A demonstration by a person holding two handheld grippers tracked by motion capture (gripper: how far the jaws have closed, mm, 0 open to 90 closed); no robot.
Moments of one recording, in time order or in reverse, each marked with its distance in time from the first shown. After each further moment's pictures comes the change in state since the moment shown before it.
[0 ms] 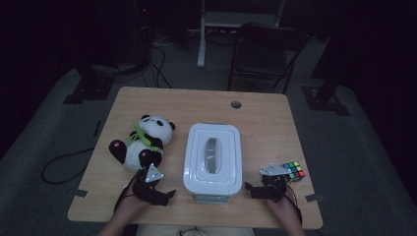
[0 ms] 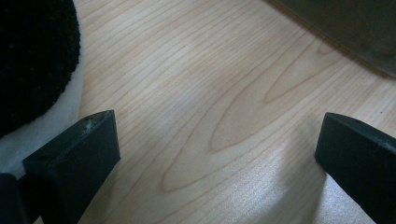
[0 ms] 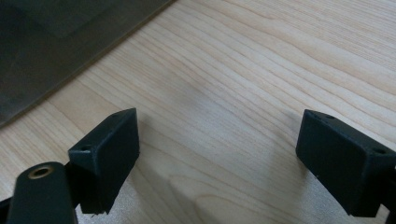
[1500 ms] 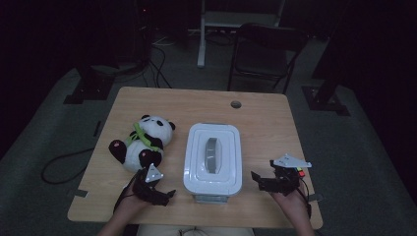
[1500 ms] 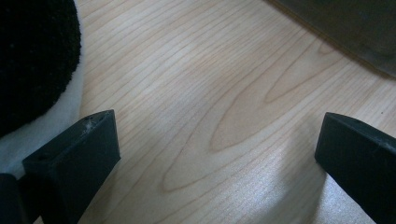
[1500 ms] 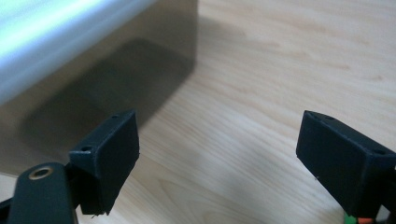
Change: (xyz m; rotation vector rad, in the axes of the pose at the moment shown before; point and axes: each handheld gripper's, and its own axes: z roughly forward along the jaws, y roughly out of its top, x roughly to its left) left arm 0.000 0.000 0.000 0.000 0.000 0.000; right arm 0.000 0.043 -0.064 -0.128 0.010 0.080
